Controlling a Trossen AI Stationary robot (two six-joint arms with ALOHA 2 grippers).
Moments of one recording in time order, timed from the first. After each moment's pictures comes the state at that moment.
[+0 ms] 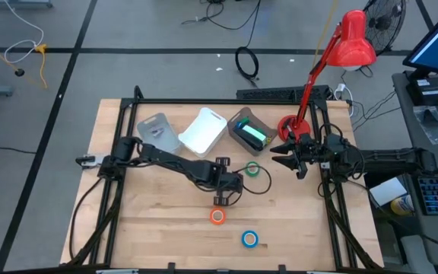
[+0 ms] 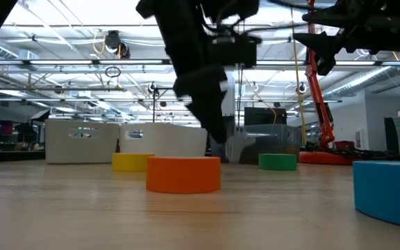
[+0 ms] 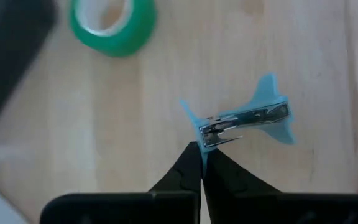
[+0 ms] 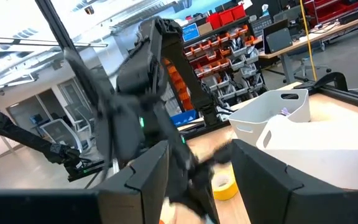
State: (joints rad) left arm -0.16 2.11 1.61 -0.67 -0.26 -0.01; right arm -0.14 0.56 0.20 0.46 -0.18 0.42
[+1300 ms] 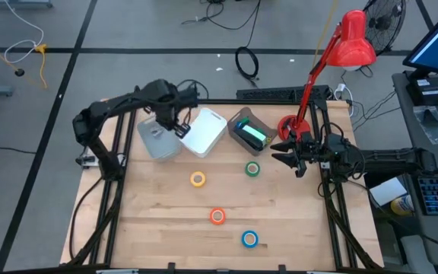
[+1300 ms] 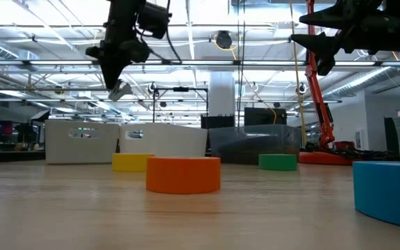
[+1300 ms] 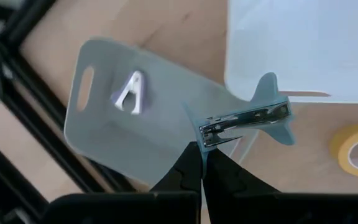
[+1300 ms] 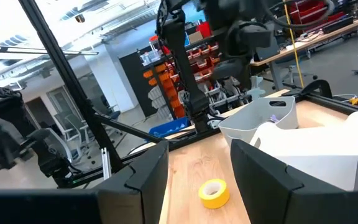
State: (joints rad) left arm 0.44 1.69 1.61 -1.57 -0.13 -0.51; right arm -0.14 0.56 0.20 0.48 -0.13 0.42
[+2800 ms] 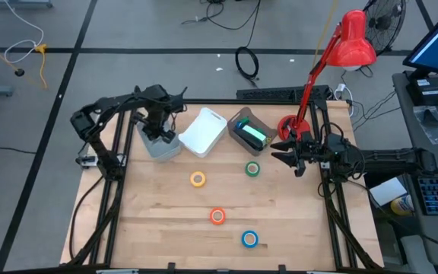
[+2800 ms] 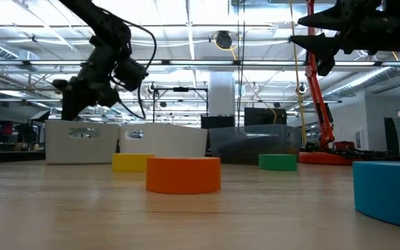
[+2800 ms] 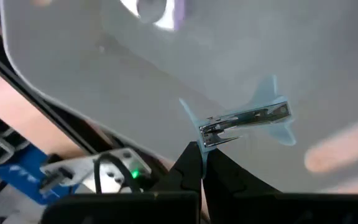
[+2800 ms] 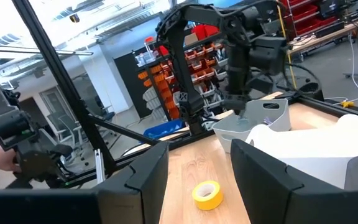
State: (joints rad) left arm 0.68 1.70 1.22 -1.50 0.02 -0.45; right arm -0.14 0.56 0.20 0.48 -0.10 0.41
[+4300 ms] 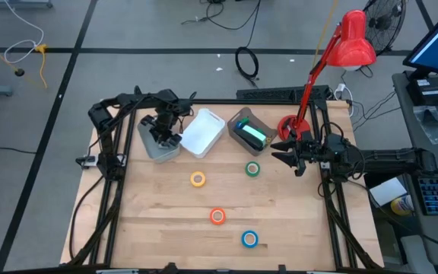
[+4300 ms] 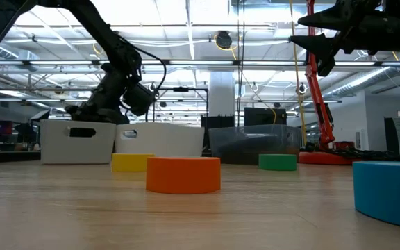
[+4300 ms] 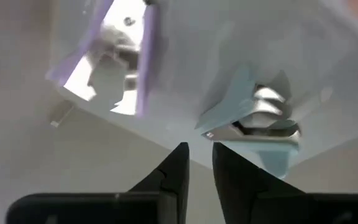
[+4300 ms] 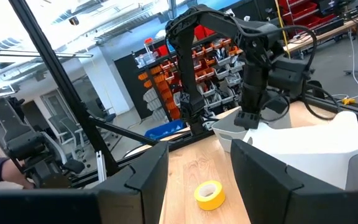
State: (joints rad) left arm 0.70 1.90 1.22 -1.36 0.03 -0.34; right arm -0.14 0.56 0.20 0.48 -0.10 0.43
